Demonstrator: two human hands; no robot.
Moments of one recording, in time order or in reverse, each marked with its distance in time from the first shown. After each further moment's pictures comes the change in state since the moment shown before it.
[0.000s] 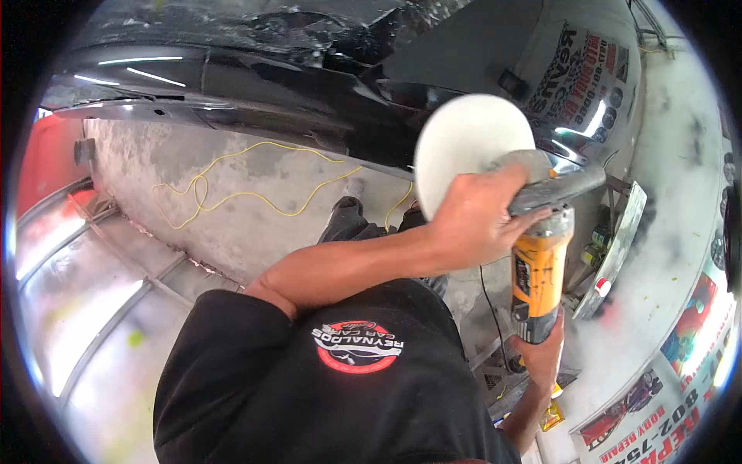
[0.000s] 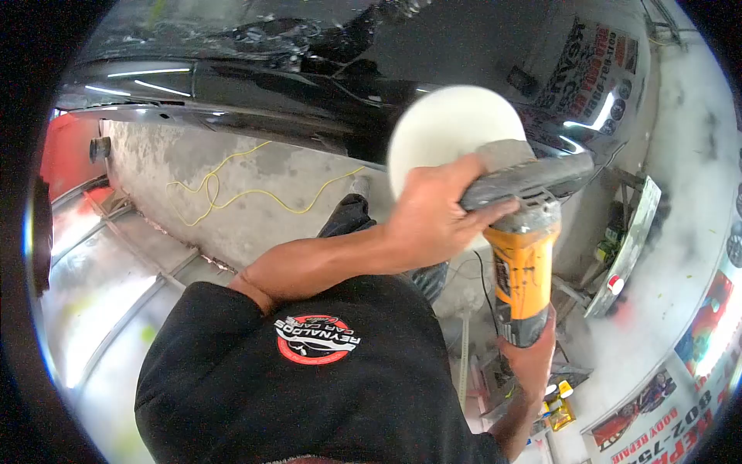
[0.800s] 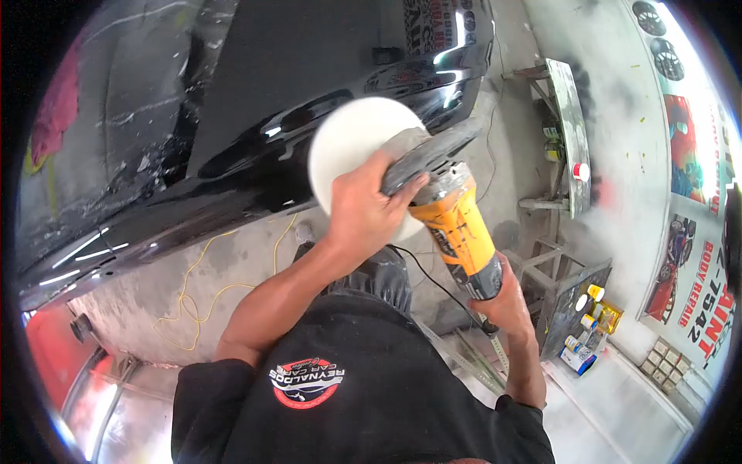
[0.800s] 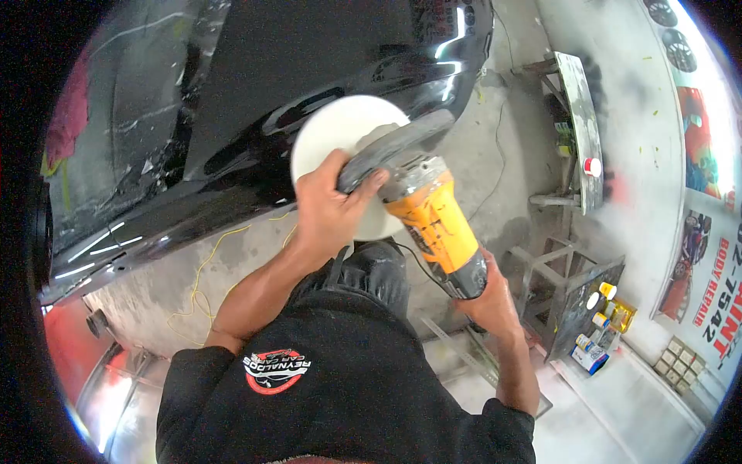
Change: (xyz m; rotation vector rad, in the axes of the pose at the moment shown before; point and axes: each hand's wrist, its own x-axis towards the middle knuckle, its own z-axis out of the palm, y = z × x) left_hand 0.039 -0.019 0.042 -0.029 -0.178 -0.004; right_hand 0.015 0.022 0.036 0.297 0.066 0.105
